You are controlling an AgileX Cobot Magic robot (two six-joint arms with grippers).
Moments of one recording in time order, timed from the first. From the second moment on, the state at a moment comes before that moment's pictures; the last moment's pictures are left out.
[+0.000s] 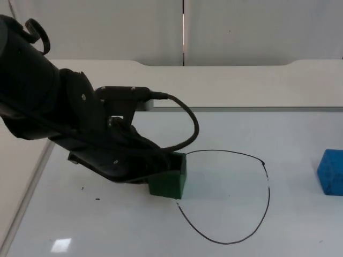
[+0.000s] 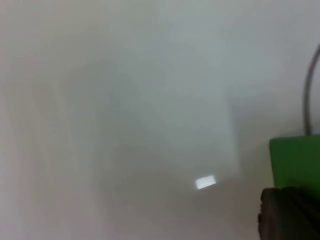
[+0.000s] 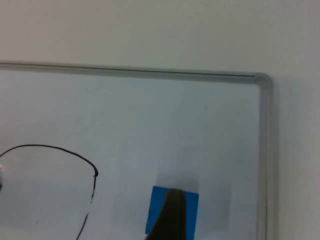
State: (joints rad) right arm 0.04 1.10 -0.87 0.14 0.66 -0.08; left arm -0.58 1.95 -0.84 -0.60 0.04 0.26
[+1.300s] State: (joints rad) right arm 0.04 1.10 -0.87 0.16 0.66 -0.09; left arm -0.69 1.96 -0.87 -0.62 0.05 0.26
